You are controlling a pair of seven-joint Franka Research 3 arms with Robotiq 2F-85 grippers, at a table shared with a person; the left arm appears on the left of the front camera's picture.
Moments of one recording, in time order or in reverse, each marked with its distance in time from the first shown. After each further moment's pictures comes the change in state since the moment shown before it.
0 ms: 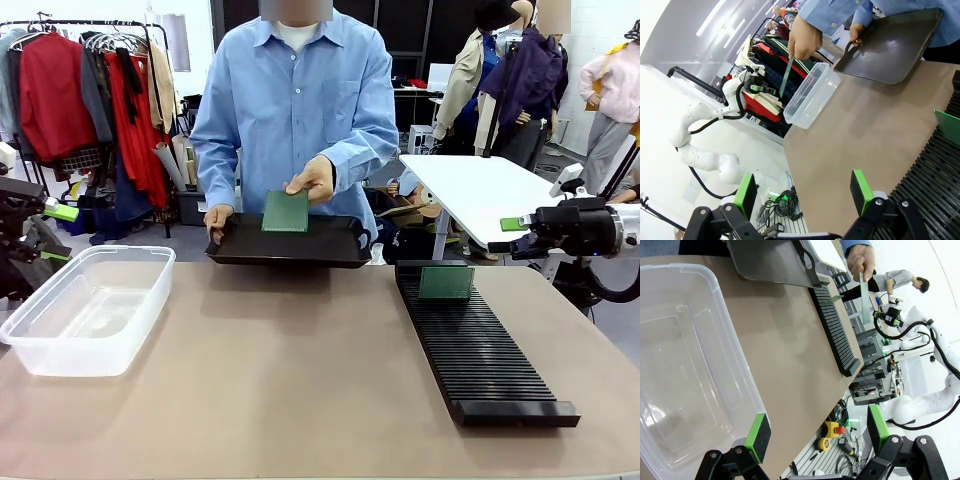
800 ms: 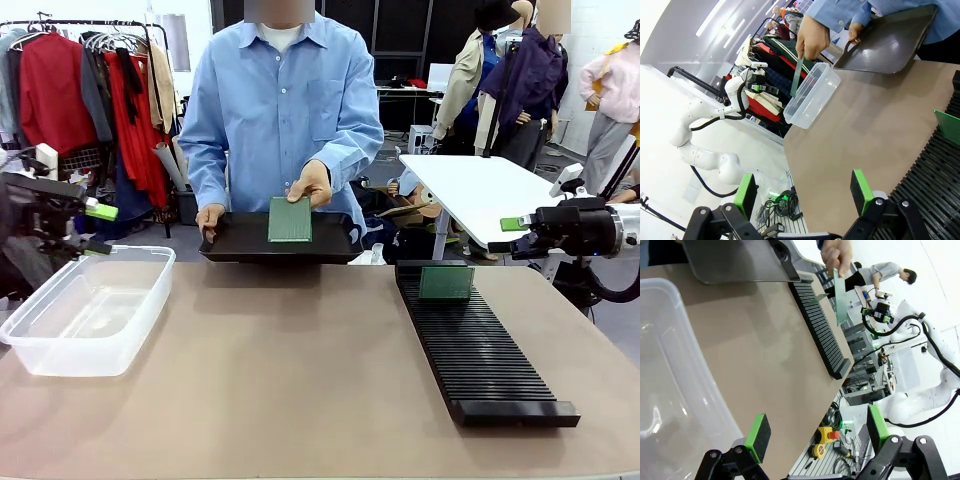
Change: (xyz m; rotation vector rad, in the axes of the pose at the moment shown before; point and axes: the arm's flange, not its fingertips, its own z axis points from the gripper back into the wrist) left arm 0.012 -0.008 -0.058 -0.078 0.027 -0.050; right arm 0.000 0.000 0.000 0.000 0.000 0.000
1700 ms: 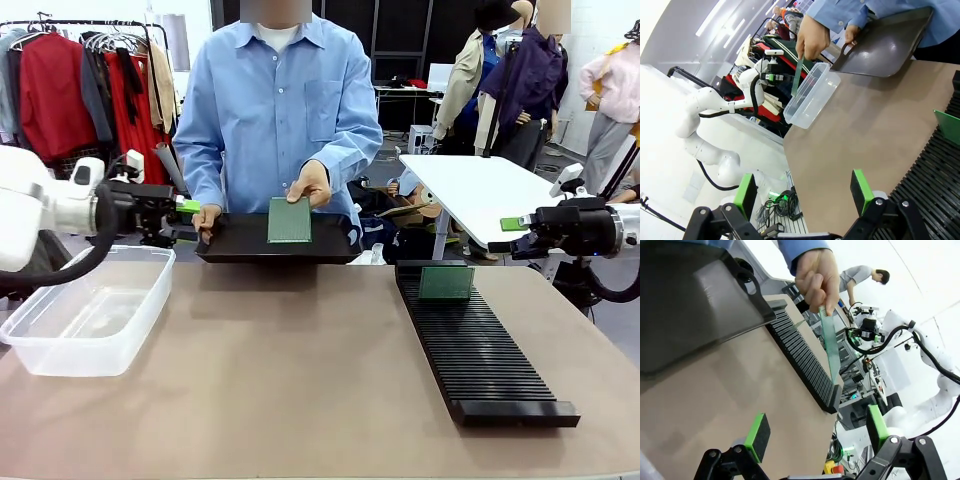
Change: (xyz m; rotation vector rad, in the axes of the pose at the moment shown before) left arm 0.062 0.020 -0.131 -0.158 -0.042 -0.126; right arm 0.000 0.000 0.000 0.000 0.000 0.000
